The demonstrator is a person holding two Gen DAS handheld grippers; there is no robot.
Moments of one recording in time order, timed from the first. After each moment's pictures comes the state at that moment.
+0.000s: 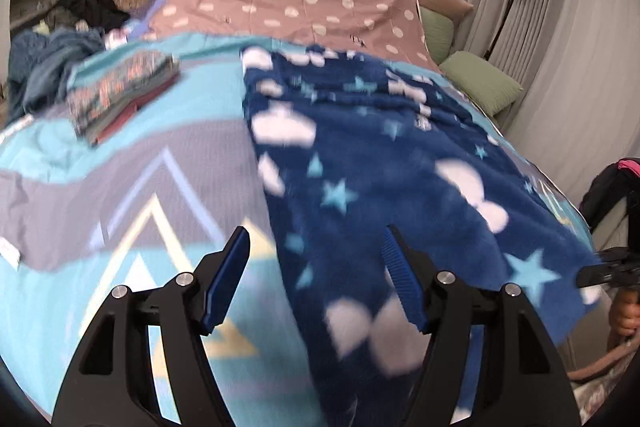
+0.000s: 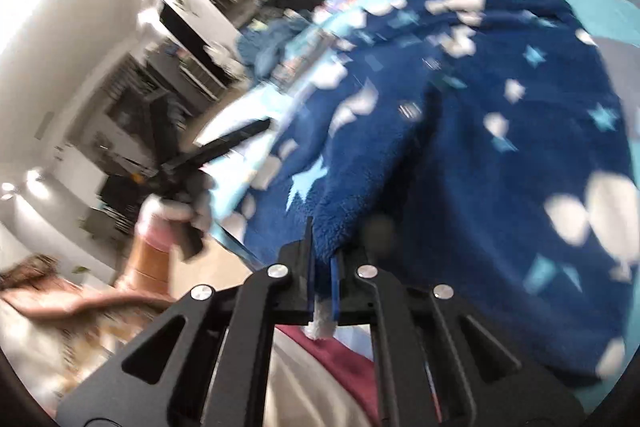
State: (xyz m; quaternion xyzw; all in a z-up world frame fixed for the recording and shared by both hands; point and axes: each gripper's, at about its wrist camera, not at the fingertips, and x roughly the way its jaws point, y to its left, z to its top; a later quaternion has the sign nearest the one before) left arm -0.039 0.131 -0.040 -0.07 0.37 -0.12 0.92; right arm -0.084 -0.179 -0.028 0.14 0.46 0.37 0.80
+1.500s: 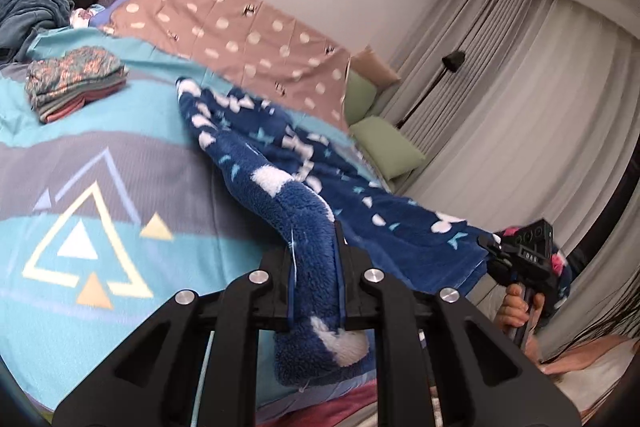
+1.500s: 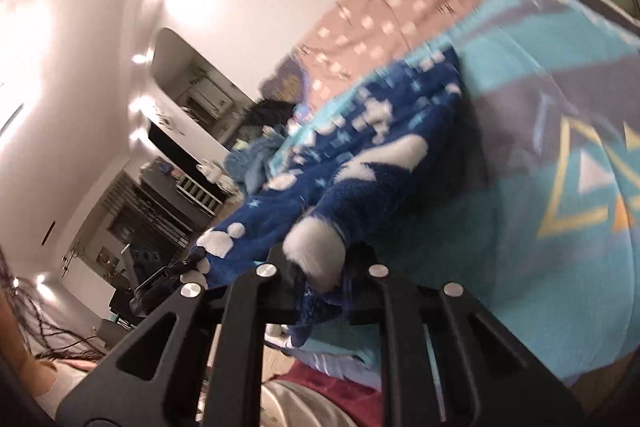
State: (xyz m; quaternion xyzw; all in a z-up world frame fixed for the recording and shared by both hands) left arm -0.109 0.140 0.027 -0.23 0.26 -0.25 0.90; right arm -0.113 -0.324 0.036 0.30 0.27 0.33 0.85
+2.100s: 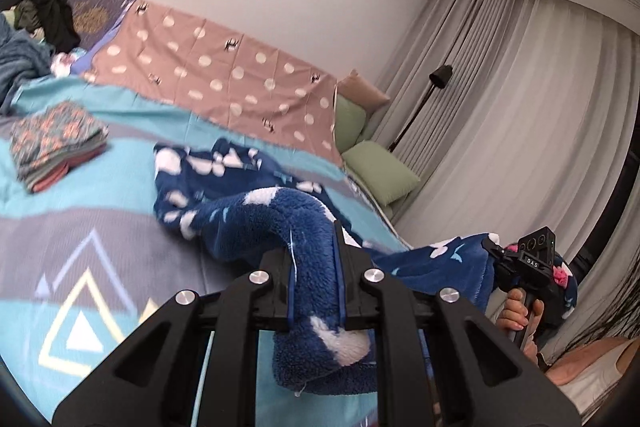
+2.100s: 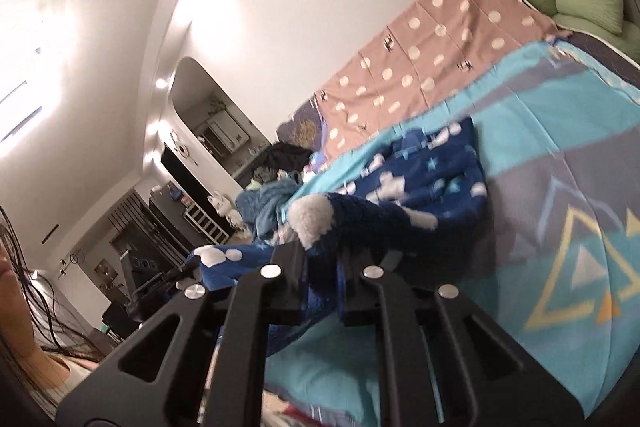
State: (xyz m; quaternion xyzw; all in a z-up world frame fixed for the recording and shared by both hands) left arm -0.059 0.133 0.077 -0.20 0.21 -0.26 0.92; right arm -0.068 -0.345 0.065 0.32 0.20 0.31 0.87
